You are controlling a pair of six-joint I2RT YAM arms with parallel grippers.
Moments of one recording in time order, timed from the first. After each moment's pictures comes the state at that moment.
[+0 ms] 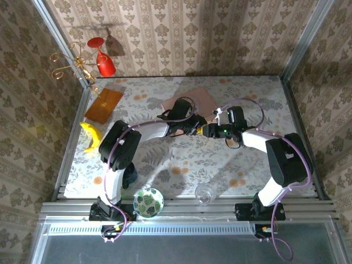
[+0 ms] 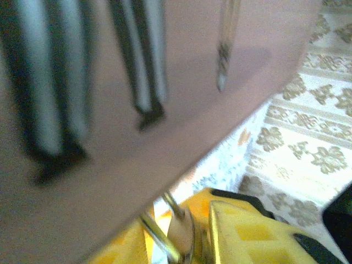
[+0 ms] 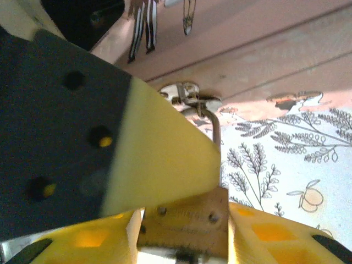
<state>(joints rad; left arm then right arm) -0.75 2.05 1.36 0.02 0.49 -1.34 0.24 1.65 0.81 0.09 -0.61 0.31</state>
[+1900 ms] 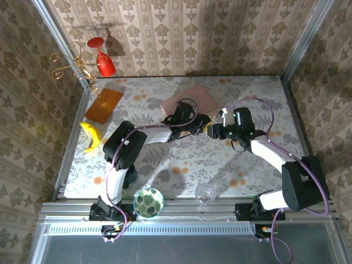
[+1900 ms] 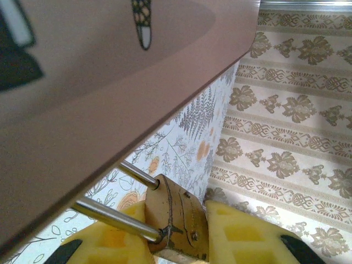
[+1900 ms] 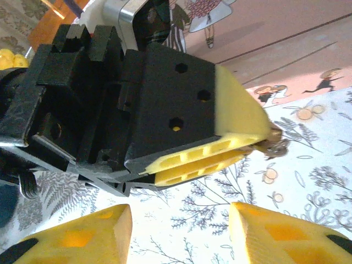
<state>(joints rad) -0.79 2.09 1.29 0.33 0.43 -1.45 0.24 1.38 0.74 -0.05 -0.44 0.23</state>
